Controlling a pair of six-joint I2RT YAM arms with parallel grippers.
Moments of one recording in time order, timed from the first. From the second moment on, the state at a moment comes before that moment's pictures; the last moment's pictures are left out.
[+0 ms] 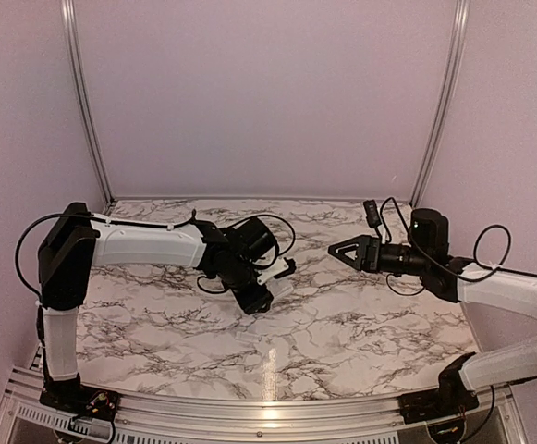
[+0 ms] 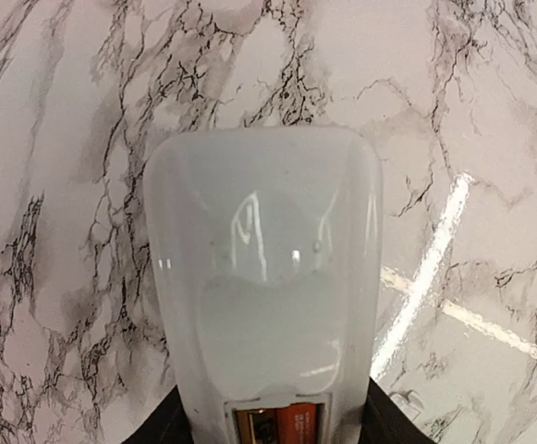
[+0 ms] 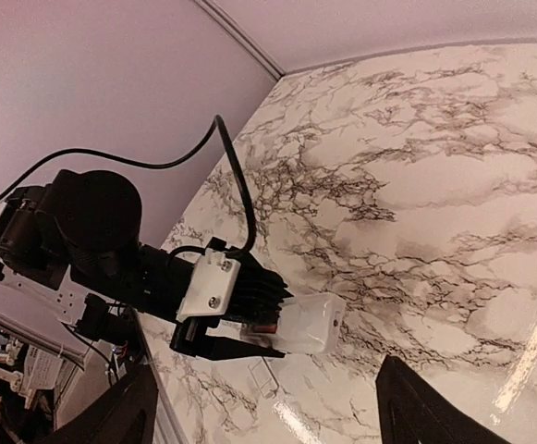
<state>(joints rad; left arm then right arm) -0.97 2.00 1.49 -0.56 0.03 0.12 0.43 1.23 0.60 0.30 -0.69 0.61</state>
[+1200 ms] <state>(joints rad) -0.90 1.67 1.28 -0.54 0.03 0.14 0.64 1.19 0.70 -0.09 -0.55 0.22</state>
